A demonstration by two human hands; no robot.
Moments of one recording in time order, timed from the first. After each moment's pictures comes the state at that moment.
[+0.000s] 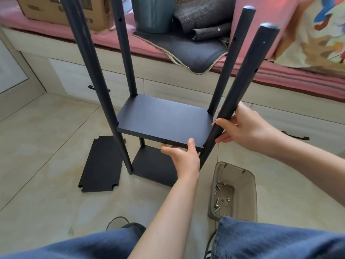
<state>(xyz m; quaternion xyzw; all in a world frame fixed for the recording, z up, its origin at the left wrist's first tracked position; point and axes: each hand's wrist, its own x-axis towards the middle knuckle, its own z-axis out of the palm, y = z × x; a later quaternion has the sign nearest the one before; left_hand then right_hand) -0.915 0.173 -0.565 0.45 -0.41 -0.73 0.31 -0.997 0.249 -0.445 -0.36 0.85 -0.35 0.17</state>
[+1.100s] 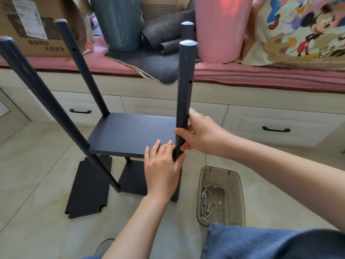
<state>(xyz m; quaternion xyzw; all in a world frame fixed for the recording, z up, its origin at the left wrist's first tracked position) -0.904 0.171 -0.565 0.27 -0.91 -0.21 0.22 -1.009 0.250 -0.449 -0.39 0.81 -0.38 0.20</state>
